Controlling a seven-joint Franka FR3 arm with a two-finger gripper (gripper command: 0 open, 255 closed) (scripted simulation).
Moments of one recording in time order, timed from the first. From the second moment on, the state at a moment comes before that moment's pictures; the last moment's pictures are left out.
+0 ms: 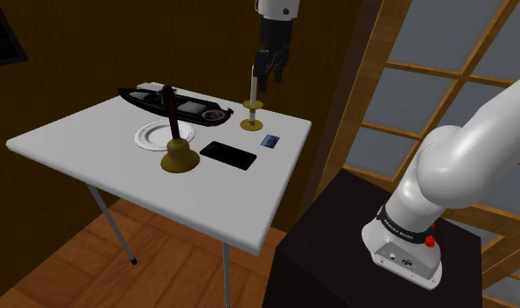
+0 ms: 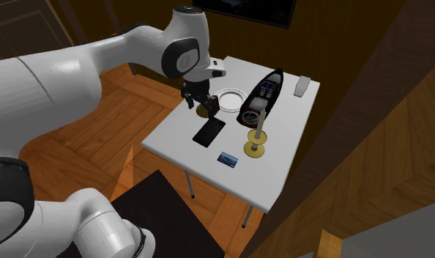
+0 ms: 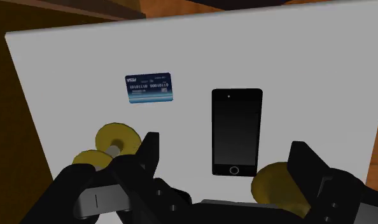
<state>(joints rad) 0.08 -0.34 0.12 -2.11 0.03 1.78 0.00</state>
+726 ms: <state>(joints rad) 0.14 0.03 0.21 -1.73 0.01 1.81 0.08</state>
